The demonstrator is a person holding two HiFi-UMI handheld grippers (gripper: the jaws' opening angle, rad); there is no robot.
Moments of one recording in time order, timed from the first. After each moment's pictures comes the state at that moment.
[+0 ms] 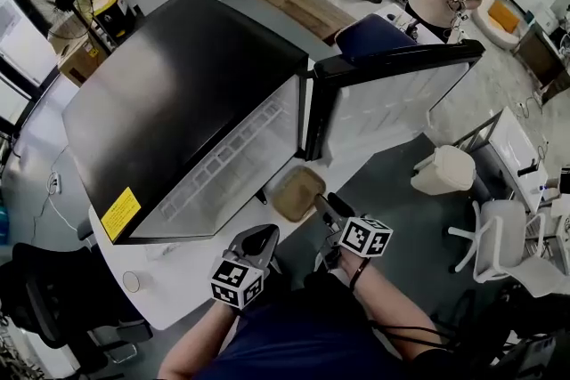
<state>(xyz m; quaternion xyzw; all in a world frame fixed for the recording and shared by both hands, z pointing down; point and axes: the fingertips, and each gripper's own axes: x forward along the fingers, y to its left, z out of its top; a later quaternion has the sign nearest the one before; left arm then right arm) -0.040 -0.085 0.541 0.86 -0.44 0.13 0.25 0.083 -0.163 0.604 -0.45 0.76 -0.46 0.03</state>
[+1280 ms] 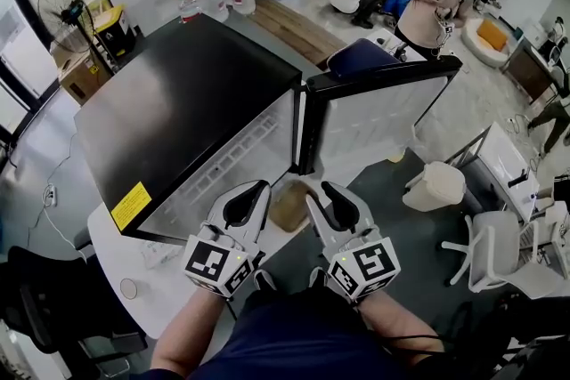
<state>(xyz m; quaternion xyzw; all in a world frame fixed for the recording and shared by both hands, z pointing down) -0.044 -0.150 0.347 0.88 -0.47 -0.02 0.07 0.049 -0.140 0.365 -0.45 0.89 -0.10 0.00</state>
